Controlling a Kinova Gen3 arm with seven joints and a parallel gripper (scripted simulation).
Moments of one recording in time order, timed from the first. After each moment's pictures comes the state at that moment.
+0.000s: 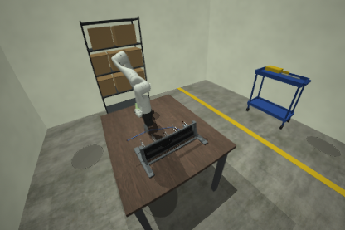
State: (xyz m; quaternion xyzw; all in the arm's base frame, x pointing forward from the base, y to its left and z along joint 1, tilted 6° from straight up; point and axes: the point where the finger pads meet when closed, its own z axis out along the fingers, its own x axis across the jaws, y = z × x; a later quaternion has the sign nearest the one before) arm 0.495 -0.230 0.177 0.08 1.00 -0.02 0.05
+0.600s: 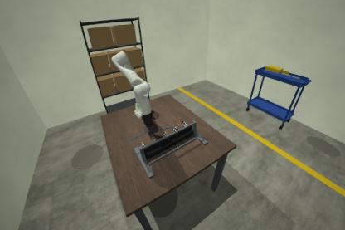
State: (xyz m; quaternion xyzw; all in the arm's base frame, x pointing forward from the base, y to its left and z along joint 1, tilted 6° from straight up) arm 0.495 -0.232 0.170 0.08 1.00 -0.02 0.05
